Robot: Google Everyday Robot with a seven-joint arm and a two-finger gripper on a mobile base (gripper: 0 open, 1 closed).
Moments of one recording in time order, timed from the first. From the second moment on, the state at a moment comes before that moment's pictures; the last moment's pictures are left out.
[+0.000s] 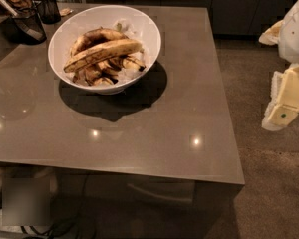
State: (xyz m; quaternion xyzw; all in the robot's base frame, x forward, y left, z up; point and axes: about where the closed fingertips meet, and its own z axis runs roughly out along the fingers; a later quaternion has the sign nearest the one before) arm 0.438 -0.217 0.976 -0.60 0.78 -0.03 0.16
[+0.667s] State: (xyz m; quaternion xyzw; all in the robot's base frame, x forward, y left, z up) arm 0.454 -0.195 0.991 -0.62 0.77 -0.06 0.15
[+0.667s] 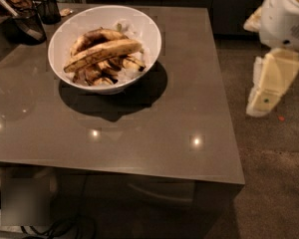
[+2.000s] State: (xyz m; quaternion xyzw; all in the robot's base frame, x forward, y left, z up) arm 0.518 -0.098 1.022 -0.70 0.69 -0.10 0.15
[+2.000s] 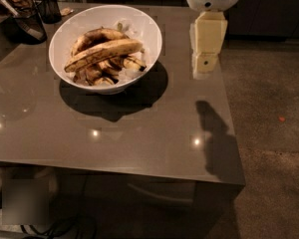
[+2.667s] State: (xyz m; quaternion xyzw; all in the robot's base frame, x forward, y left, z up) arm 0.547 -0.029 1.024 -0.75 0.63 -0.09 0.15
